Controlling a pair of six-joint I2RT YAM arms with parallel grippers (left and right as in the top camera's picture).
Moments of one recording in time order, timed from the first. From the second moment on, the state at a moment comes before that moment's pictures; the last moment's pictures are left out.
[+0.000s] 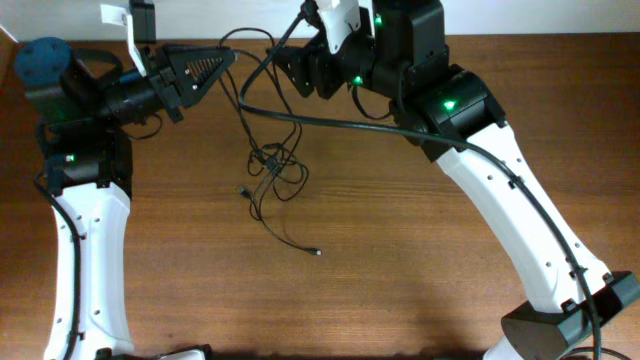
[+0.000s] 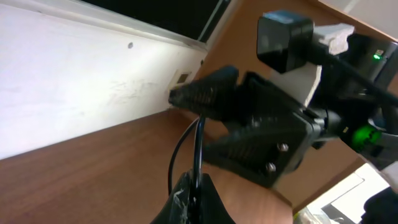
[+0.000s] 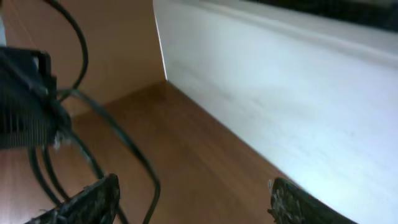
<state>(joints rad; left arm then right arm) 0.20 1.44 1.38 0.07 1.29 -0.50 0.54 1.79 1.99 -0.47 -0.37 -0.07</state>
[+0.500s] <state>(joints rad) 0.11 1.44 1.38 0.06 1.33 -0.53 0.58 1.87 1.99 -0.30 -0.17 -0.07</state>
